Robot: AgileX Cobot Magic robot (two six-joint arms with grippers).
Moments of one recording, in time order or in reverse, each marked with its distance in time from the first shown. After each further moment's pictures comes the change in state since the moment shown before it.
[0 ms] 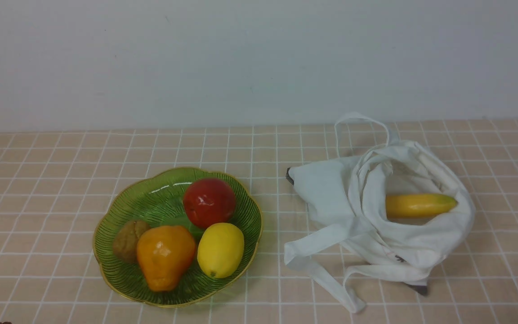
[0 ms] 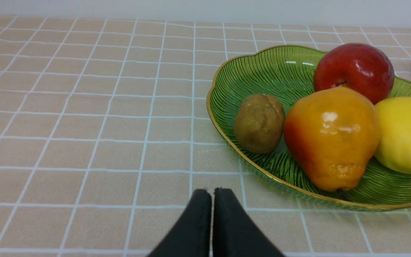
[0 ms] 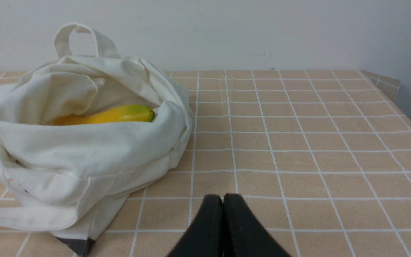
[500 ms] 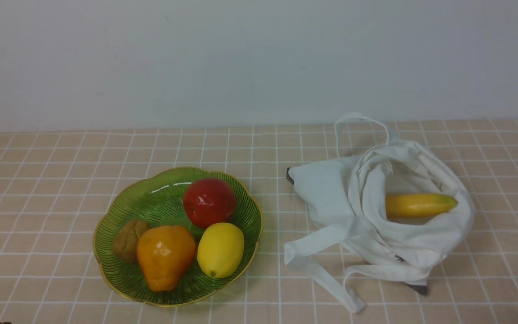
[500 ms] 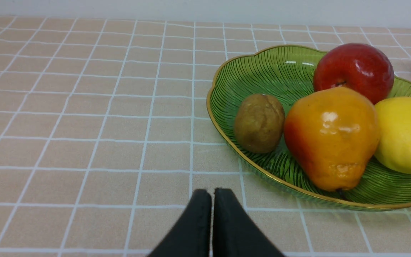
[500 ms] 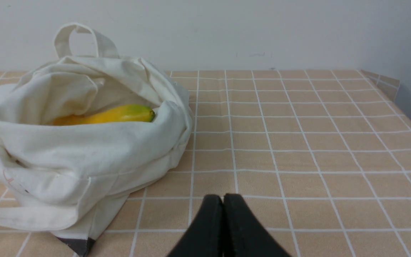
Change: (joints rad) right arm 0.000 0.000 0.000 0.000 0.000 0.000; left arm 0.000 0.000 0.000 0.000 0.000 0.000
